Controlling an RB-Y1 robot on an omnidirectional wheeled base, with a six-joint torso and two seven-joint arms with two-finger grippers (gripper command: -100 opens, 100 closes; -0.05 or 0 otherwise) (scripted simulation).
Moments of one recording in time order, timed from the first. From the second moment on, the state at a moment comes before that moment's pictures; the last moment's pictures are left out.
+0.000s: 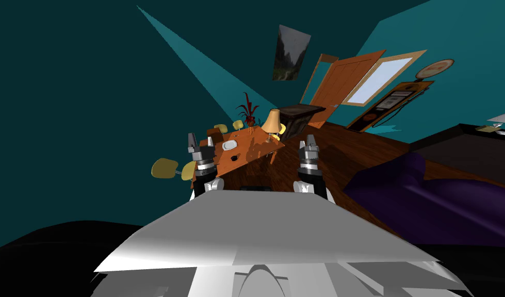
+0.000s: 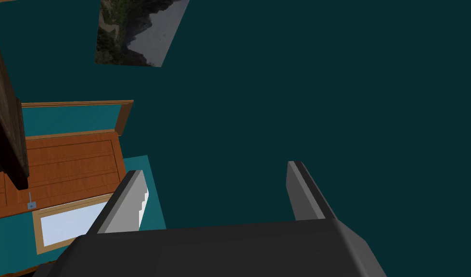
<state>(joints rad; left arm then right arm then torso) 0.52 0.01 -0.04 -2.26 0.09 -0.58 0.09 0.53 -0.04 0.00 -2.24 0.02 -0.38 0.15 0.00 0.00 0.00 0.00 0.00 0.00</state>
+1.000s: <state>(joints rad) 0.46 0.16 0.00 -2.11 0.18 -0.33 0.12 0.53 -0.04 0.00 -2.24 0.02 -0.38 0.15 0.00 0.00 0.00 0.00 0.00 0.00</state>
